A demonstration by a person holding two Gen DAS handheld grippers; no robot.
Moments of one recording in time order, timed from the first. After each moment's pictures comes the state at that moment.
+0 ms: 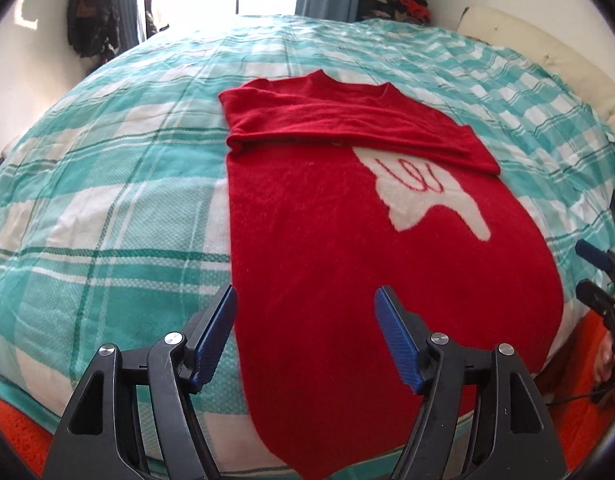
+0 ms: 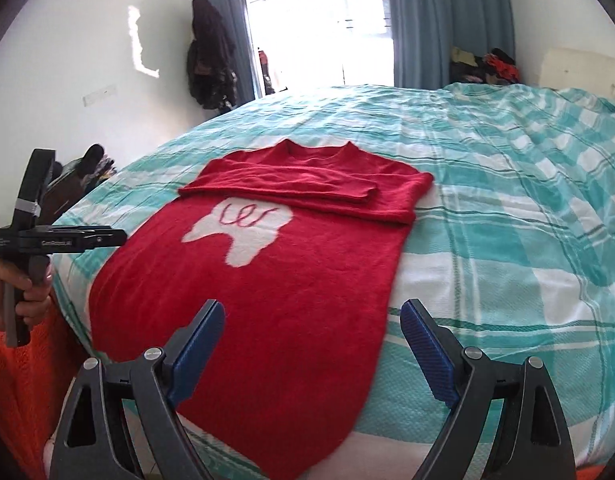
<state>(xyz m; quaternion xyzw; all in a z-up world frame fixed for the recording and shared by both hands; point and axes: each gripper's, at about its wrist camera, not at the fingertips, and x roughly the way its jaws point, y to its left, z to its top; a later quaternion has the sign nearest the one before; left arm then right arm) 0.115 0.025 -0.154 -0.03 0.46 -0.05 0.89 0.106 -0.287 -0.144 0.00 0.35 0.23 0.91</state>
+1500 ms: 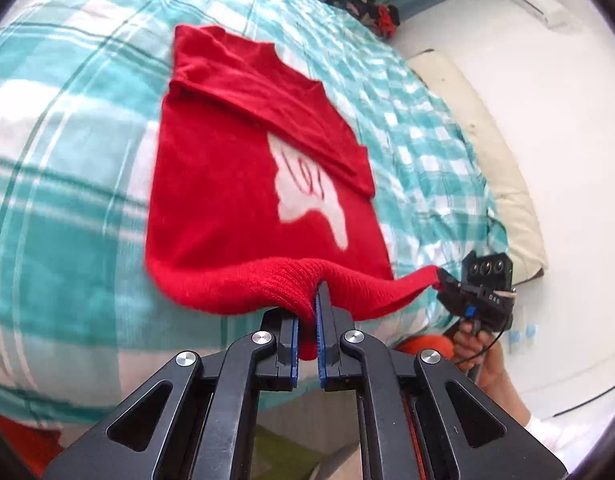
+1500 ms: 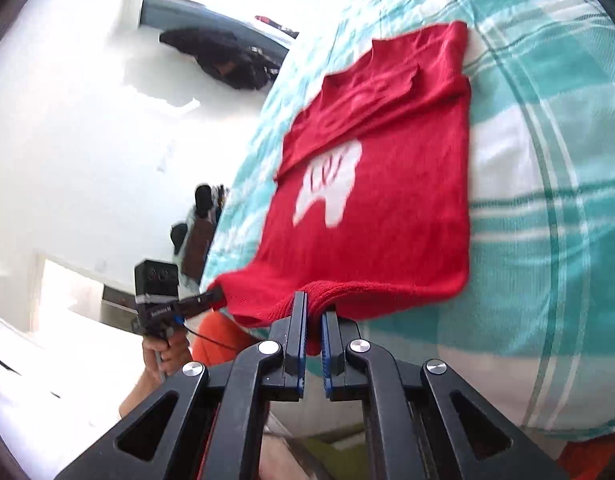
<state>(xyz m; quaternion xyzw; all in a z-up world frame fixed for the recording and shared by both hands) 0.132 0.080 -0.117 -0.32 0.49 -0.23 0.78 0.154 -0.363 -0.164 0.35 0.48 0.37 0.71</state>
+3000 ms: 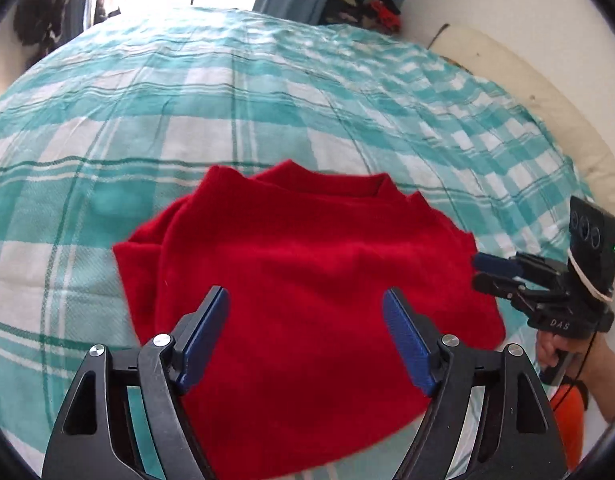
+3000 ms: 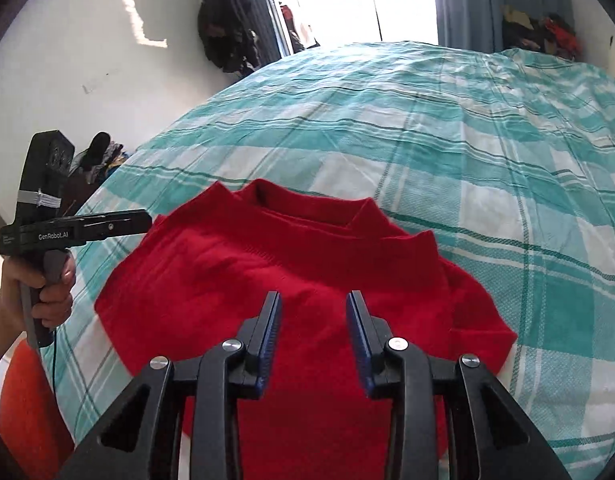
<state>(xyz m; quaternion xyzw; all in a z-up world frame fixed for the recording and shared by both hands) 0.317 0.034 -0.131 -0.08 0.47 -0.17 0.86 0.379 -0.252 -0.148 0.01 0.43 0.31 0.85</state>
